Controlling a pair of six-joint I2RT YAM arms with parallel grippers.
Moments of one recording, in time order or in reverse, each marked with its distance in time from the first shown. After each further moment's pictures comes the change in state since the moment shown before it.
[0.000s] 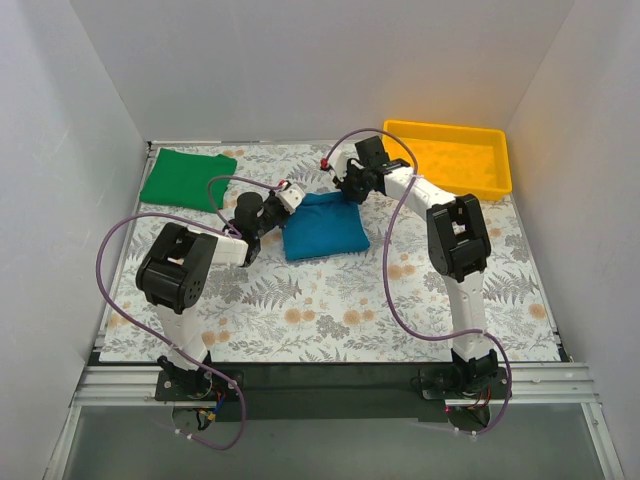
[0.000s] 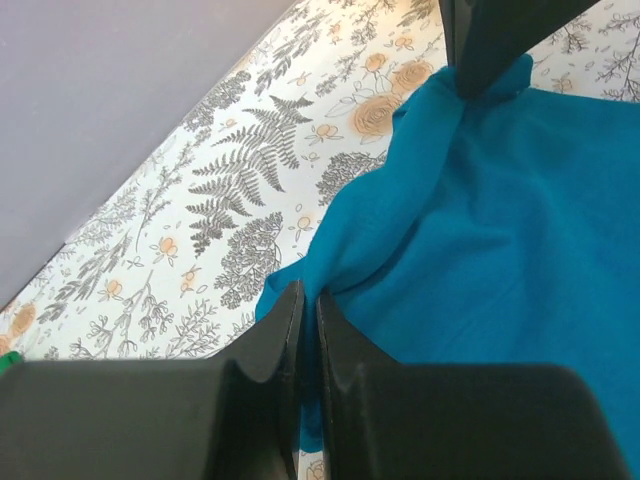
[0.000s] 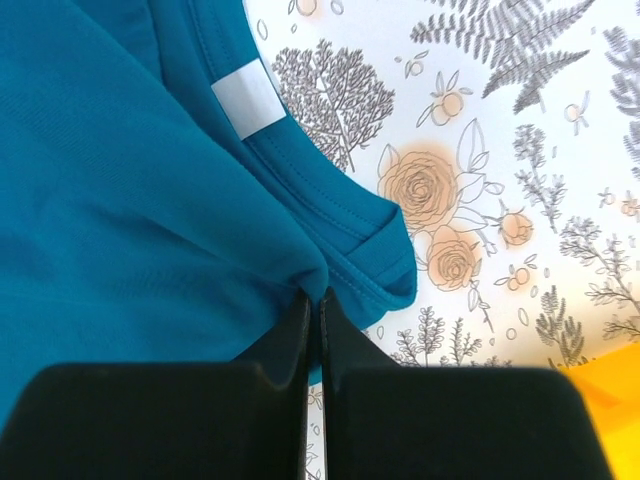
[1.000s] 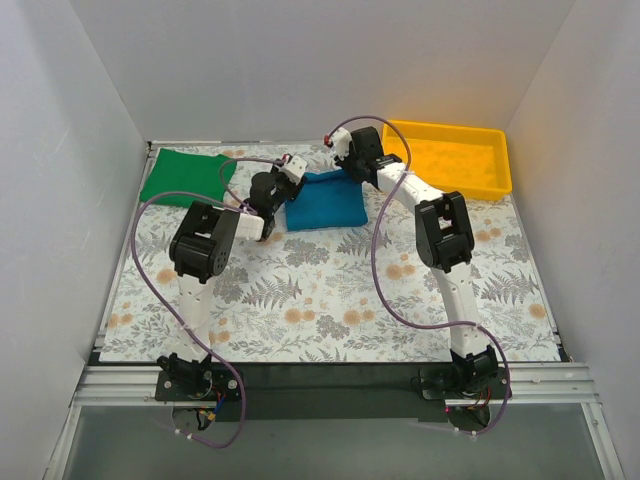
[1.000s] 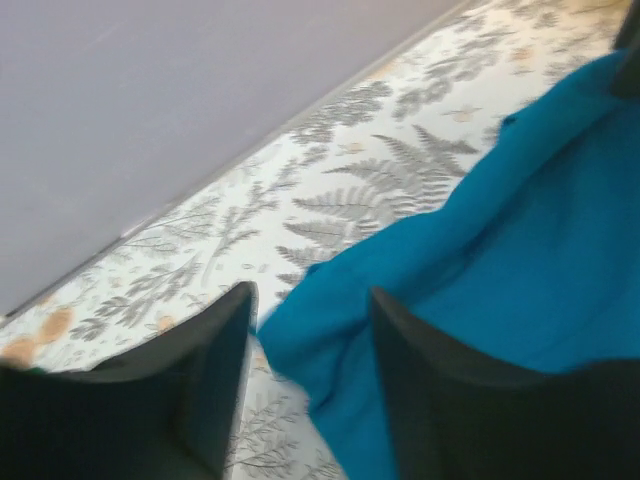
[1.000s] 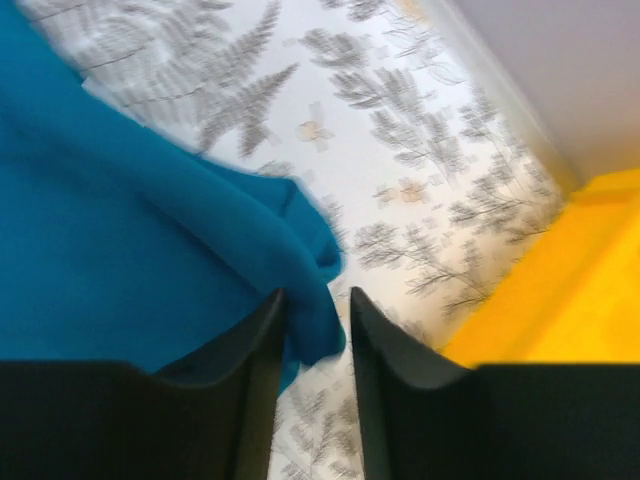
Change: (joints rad) left arm 0.020 0.348 0.390 0.046 -0.185 -0.077; right arm -0.011 0.172 0.219 0.136 0.299 0.187
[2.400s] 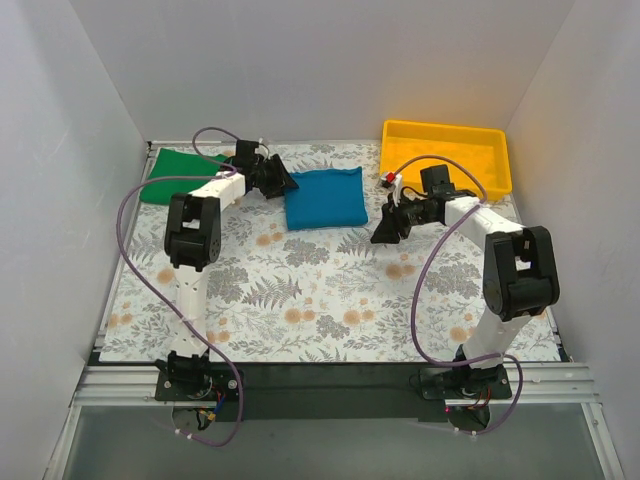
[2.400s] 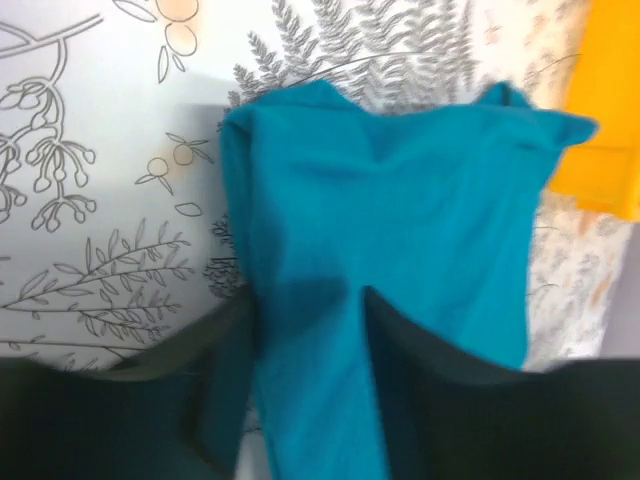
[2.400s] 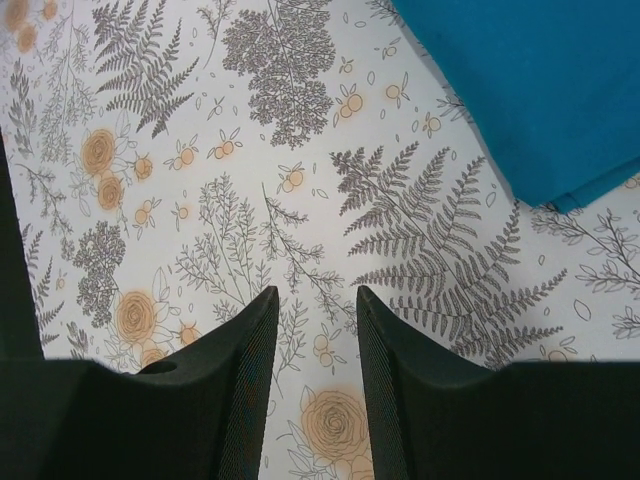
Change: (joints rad) left arm 0.156 0.111 0.528 -1.085 0.304 -0.998; right arm -0.203 -0.657 -0.854 -0.141 -0.893 -0.029
